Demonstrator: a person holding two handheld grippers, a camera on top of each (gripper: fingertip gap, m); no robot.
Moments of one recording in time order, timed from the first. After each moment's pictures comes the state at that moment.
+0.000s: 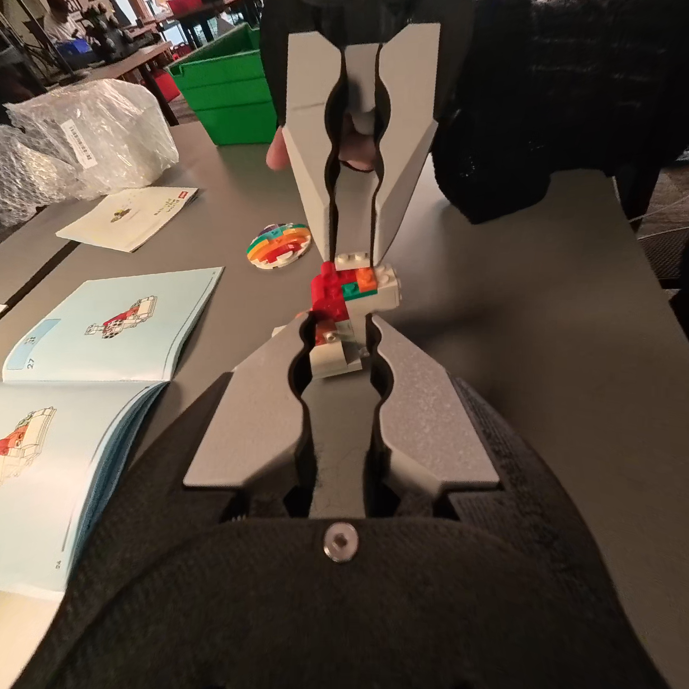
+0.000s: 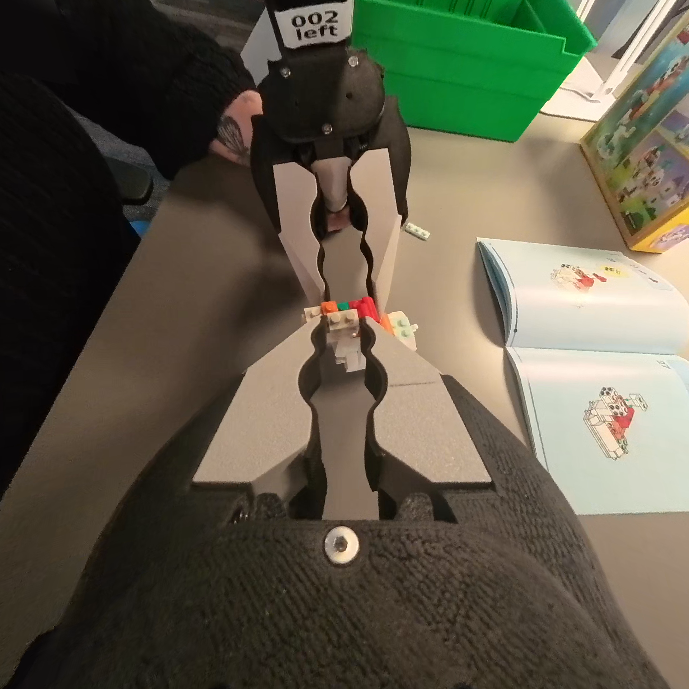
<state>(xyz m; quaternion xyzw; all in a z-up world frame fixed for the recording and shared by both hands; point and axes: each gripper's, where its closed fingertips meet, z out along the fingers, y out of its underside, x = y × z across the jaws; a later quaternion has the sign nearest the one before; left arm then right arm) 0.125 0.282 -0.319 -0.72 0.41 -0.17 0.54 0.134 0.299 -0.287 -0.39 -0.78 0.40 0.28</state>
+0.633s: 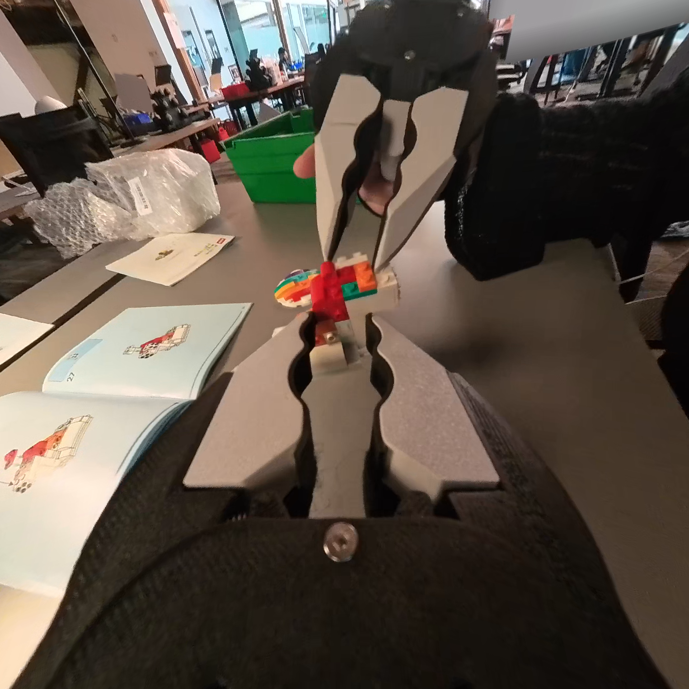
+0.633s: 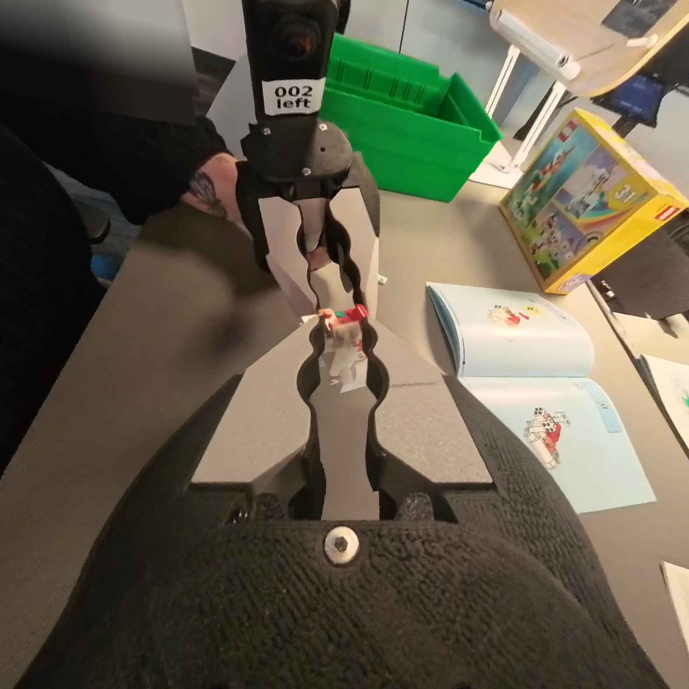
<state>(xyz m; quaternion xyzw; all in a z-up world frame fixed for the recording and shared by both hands) 0.119 0.283 -0.288 -0.69 0.36 -0.19 0.60 0.122 0.298 -0.255 -0.38 -0.75 0.40 0.37</state>
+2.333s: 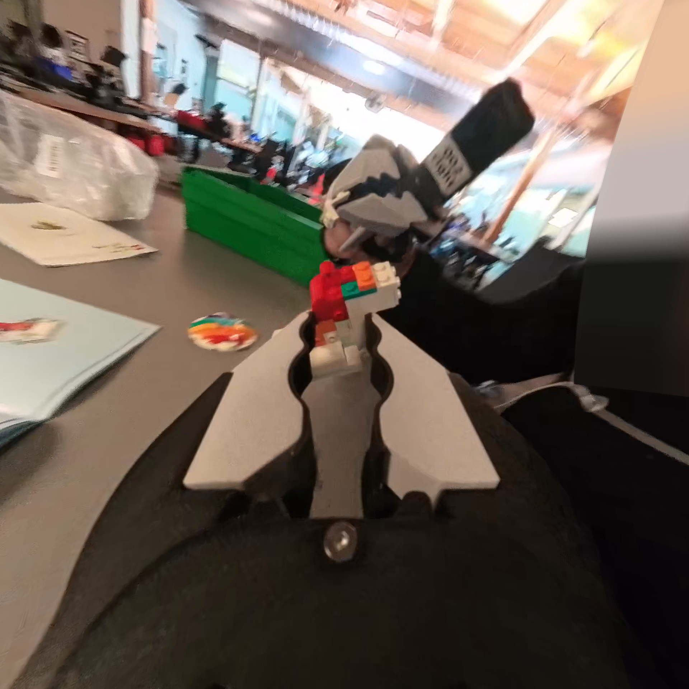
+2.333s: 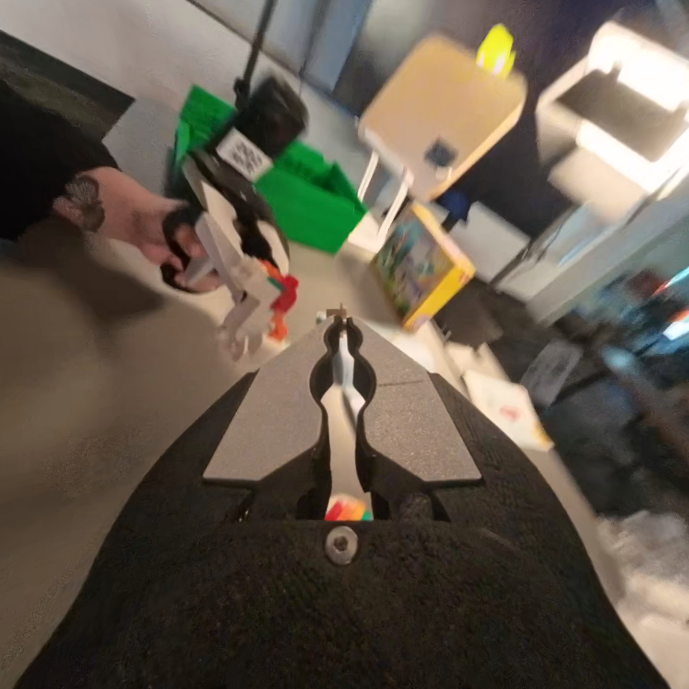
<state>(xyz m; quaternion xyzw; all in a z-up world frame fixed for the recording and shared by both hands) 0.132 0.275 -0.241 -0.66 0.21 -0.44 0.57 0.149 0.330 -0.191 -0.32 -0.68 0.35 0.56</state>
